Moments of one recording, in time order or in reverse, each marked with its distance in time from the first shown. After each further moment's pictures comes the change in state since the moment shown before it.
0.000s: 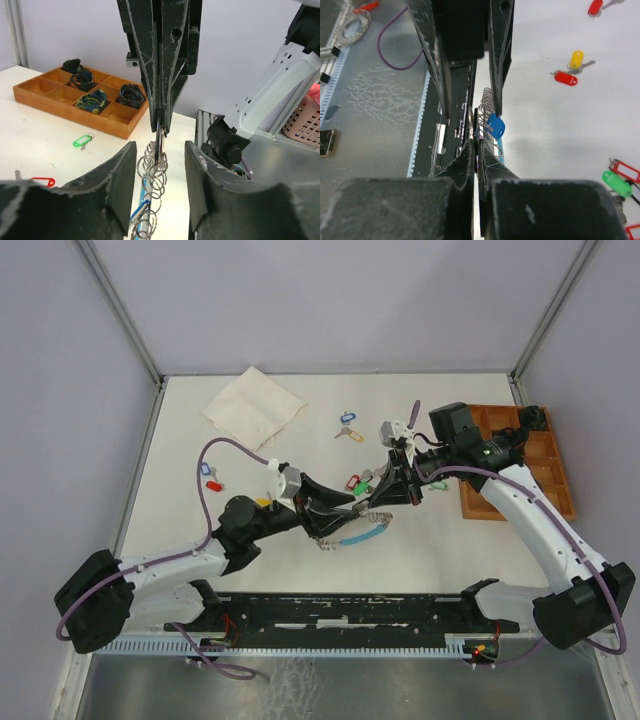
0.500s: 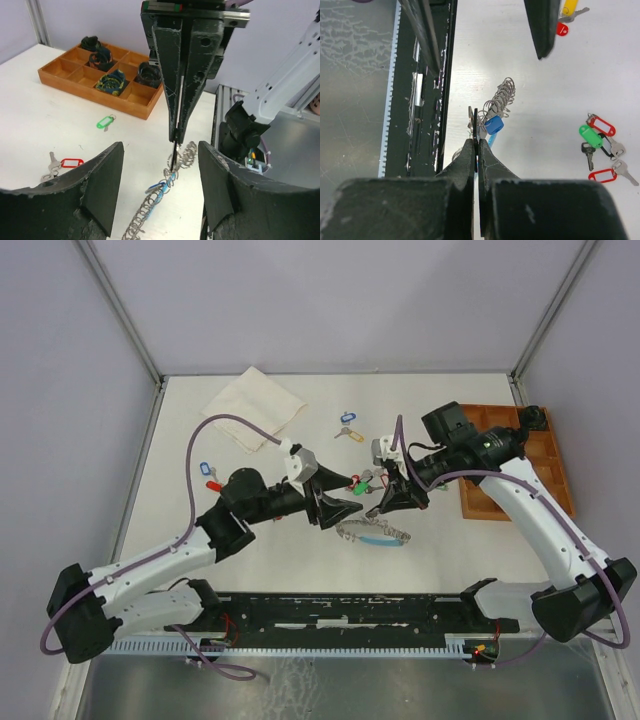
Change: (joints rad) left arm 0.011 -0.141 0.253 -0.604 -0.006 0.167; right arm 0.055 0.039 0.154 -0.346 0.278 -0.301
